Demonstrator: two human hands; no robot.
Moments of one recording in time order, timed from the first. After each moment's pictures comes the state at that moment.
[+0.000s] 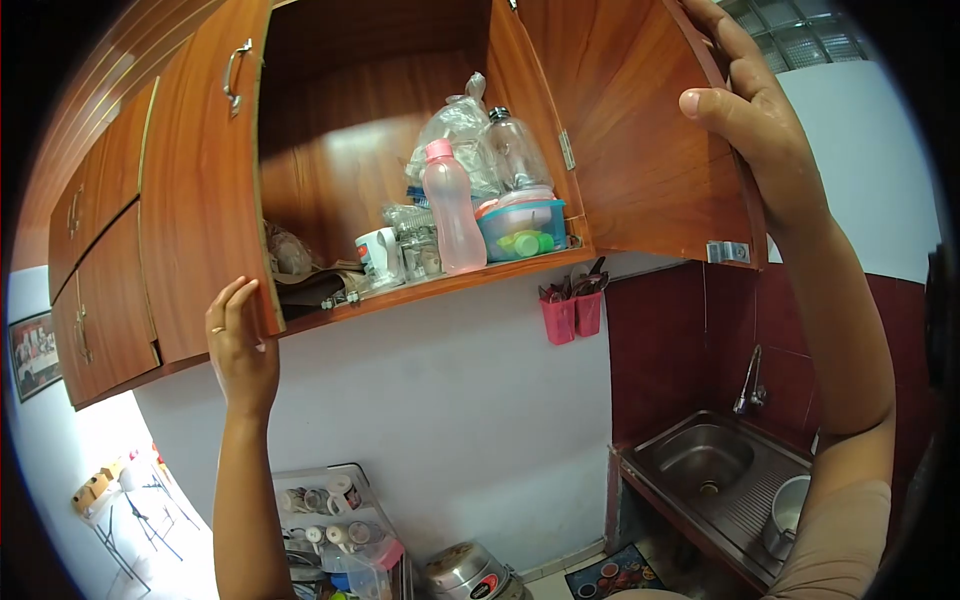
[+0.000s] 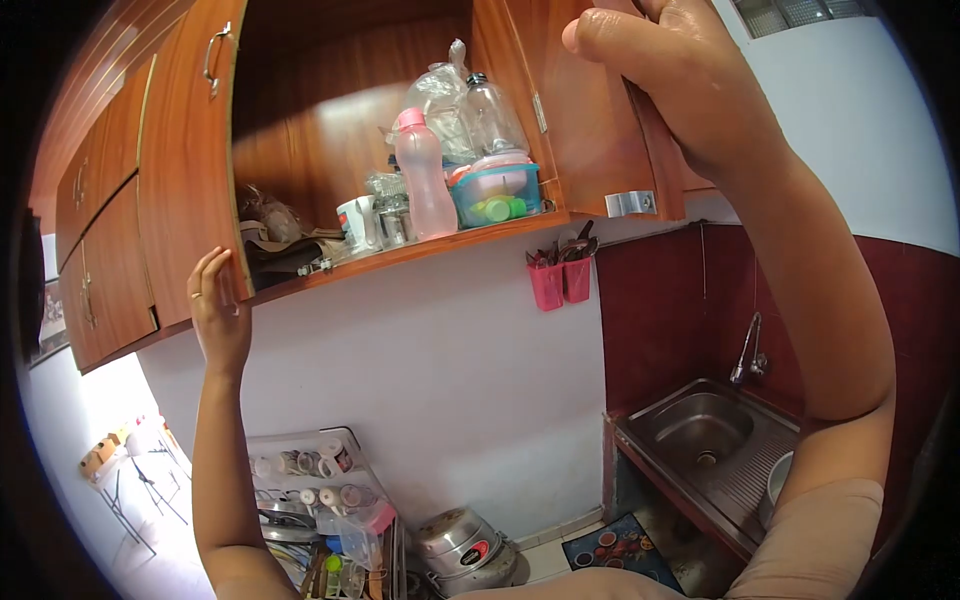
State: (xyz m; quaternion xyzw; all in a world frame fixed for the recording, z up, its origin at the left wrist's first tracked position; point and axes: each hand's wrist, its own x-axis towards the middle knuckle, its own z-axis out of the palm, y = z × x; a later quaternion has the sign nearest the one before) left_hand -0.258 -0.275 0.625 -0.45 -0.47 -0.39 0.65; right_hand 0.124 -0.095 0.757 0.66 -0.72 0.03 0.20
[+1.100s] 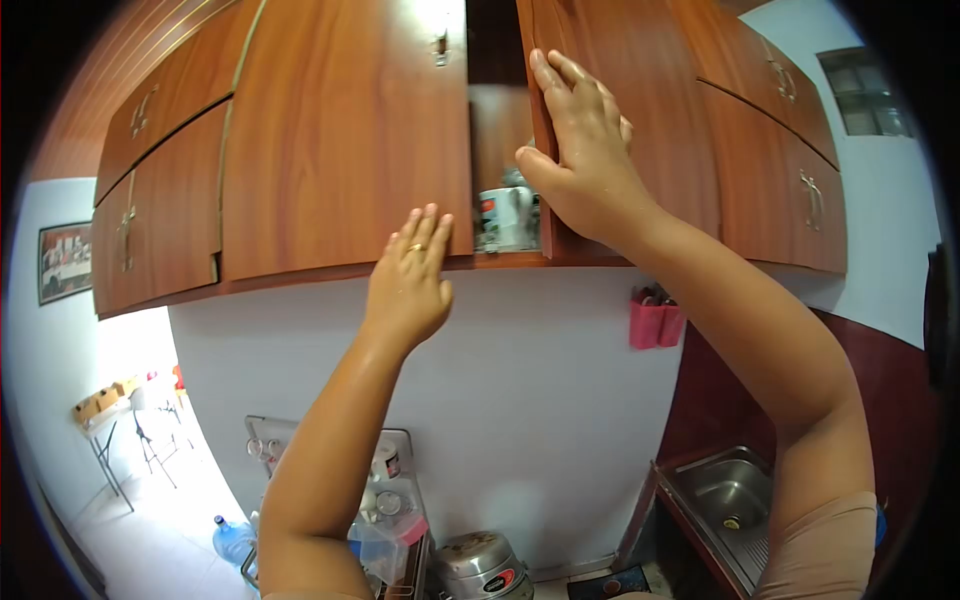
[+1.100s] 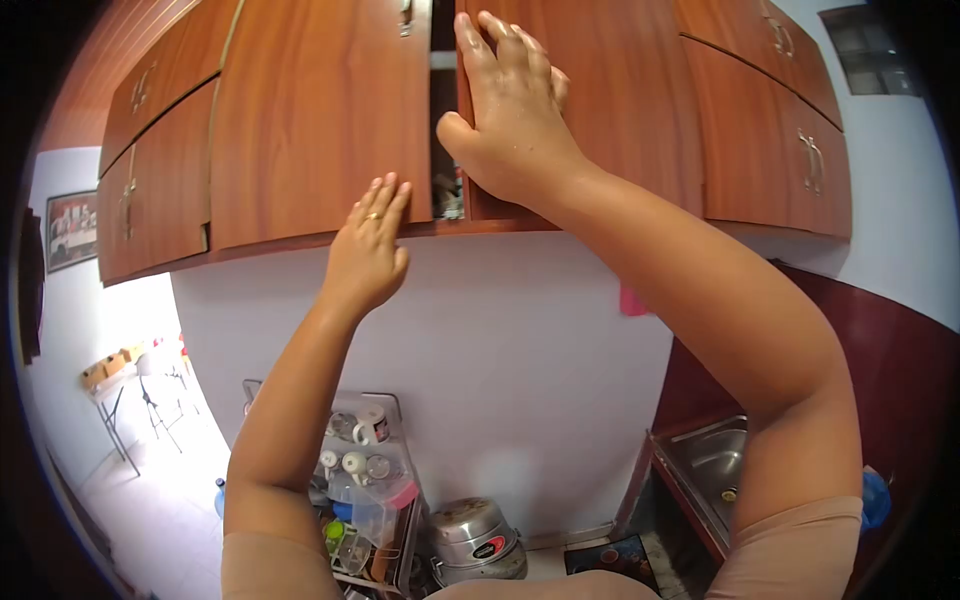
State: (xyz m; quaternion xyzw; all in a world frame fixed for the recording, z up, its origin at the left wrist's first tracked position) left_hand -0.315 -0.227 0.611 -0.50 -0.58 -0.25 0.59; right_hand -0.128 -0.148 0.701 0.05 -0.61 -0.27 0.75
